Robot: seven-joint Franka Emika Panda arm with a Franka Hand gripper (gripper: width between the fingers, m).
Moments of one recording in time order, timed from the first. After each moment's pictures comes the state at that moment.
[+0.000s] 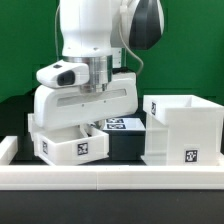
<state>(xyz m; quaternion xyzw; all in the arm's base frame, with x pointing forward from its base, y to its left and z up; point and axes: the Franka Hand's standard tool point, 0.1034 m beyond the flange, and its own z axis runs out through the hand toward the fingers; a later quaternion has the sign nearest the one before) 0.521 -0.062 0.021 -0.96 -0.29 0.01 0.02</state>
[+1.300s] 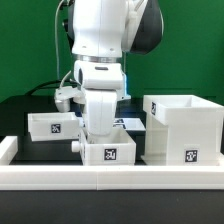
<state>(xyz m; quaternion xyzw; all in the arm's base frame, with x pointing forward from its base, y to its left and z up) 0.528 -0.063 0.021 -0.67 -0.74 0.03 -0.01</state>
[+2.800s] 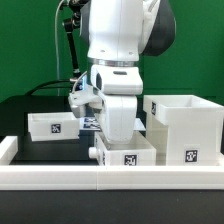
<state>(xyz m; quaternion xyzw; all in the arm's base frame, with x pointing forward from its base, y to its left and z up) 0.546 -0.030 0.017 -0.67 -0.75 0.03 -0.01</state>
